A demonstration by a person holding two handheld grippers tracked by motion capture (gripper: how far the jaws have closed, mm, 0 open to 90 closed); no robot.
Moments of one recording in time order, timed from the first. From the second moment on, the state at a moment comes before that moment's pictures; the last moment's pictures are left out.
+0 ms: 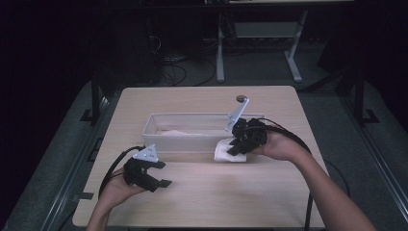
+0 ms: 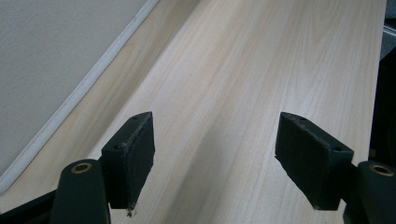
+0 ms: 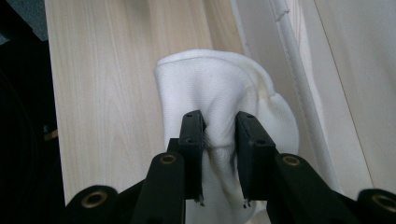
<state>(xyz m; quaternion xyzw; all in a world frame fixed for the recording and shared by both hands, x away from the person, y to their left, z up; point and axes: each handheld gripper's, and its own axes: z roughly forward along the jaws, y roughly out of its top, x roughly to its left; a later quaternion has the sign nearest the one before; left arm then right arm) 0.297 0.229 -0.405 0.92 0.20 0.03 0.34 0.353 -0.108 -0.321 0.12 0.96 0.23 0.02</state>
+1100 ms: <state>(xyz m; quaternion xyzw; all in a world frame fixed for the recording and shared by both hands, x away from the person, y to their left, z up) 0.299 0.240 -0.409 0.91 0.22 0.03 0.34 0.396 -0.142 -0.297 0.16 0.96 0.22 0.04</state>
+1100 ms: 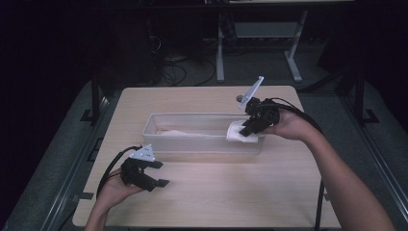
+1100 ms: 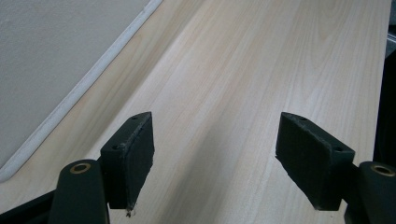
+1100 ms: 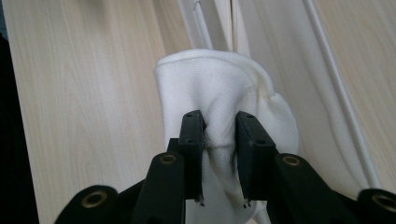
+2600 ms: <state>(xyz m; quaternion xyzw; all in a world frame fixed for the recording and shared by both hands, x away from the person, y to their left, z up) 0.300 0.247 -0.412 0.91 0.23 0.03 0.34 0.460 -0.170 -0.327 0.21 0.95 0.21 0.02</state>
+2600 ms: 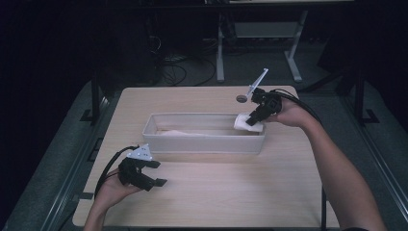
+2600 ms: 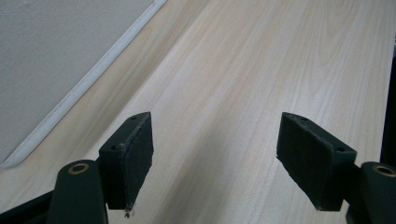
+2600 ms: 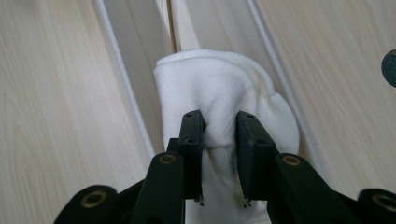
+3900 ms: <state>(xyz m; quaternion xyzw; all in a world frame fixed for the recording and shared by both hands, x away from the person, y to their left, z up) 0.300 0.253 -0.413 0.91 0.23 0.03 0.34 0.474 -0.168 -0.351 0.22 0.95 0.20 0.00</state>
